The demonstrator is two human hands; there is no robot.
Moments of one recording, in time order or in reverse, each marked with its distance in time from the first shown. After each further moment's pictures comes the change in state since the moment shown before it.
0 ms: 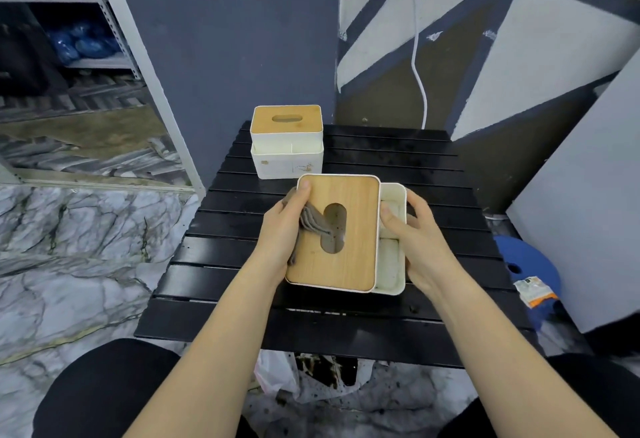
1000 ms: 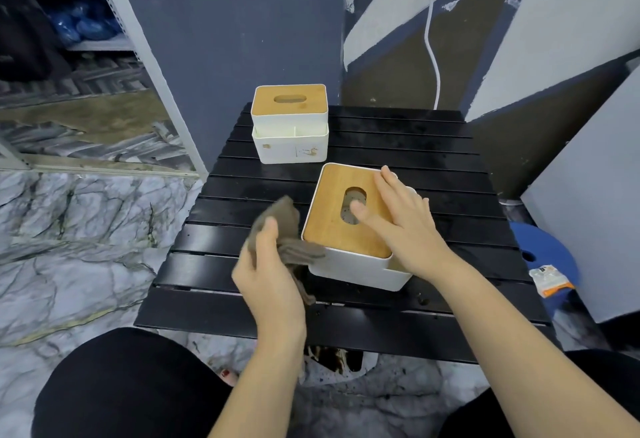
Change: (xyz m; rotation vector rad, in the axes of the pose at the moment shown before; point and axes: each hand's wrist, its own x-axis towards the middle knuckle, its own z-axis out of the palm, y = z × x) left_hand -0.073 -0.027 0.021 -0.453 0.582 0.246; right_hand 0.013 0.004 0.009 -0.894 -0.211 -0.265
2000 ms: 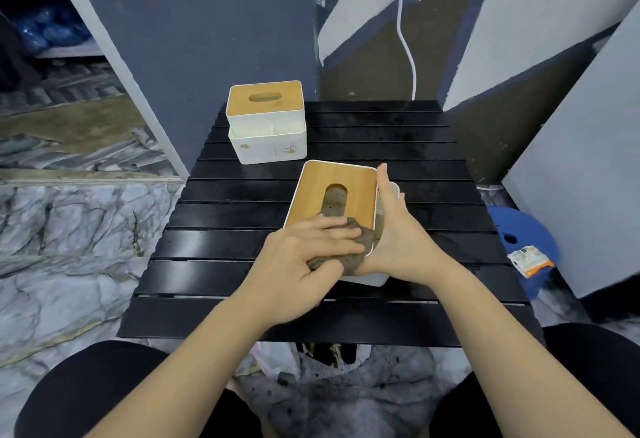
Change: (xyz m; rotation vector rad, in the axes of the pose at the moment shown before) left_hand 0.039 -0.017 -0.003 0.783 -1.162 0.718; right_hand -0.023 0.021 -0.008 0.250 -0.118 -0.073
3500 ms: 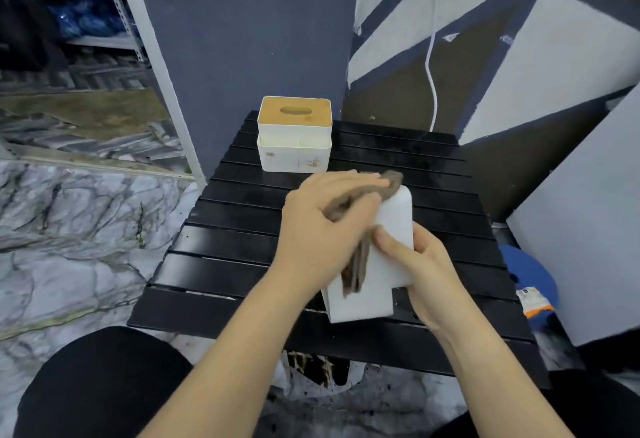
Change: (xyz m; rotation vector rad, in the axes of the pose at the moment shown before) left_hand 0.034 0.045 -0.025 -0.294 0.451 -0.135; right_hand -0.027 -0.053 0.018 0.671 0.182 0.111
